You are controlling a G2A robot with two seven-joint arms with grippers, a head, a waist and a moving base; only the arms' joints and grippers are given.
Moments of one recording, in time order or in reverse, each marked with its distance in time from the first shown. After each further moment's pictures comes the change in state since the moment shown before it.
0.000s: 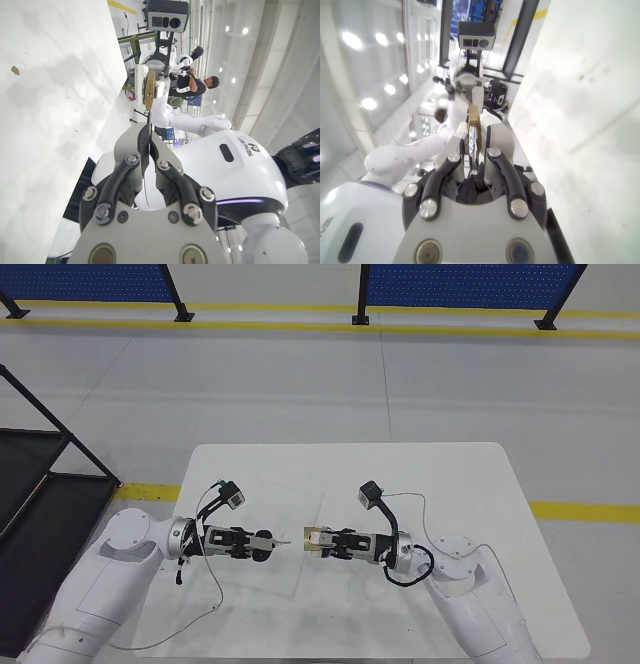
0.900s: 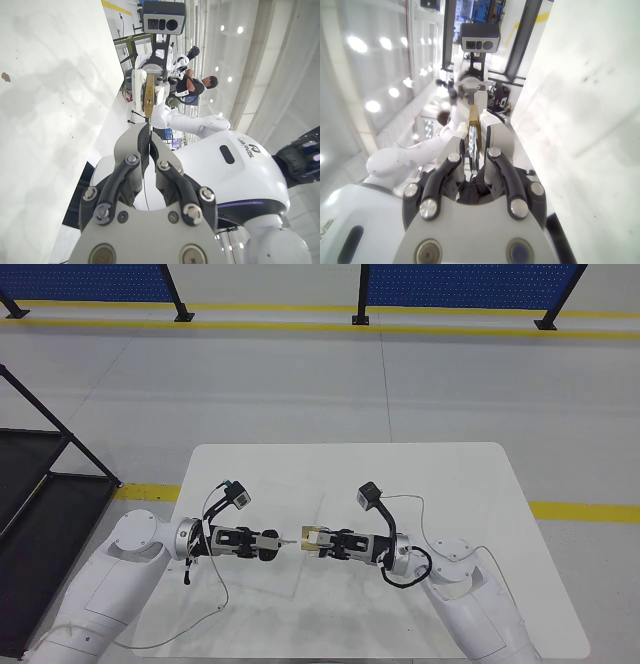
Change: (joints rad) left arm -0.016 -0.012 0.034 0.008 -0.007 -0.022 0.023; right arm 0.005 0.016 -0.032 0.001 0.029 -0.010 -0.046
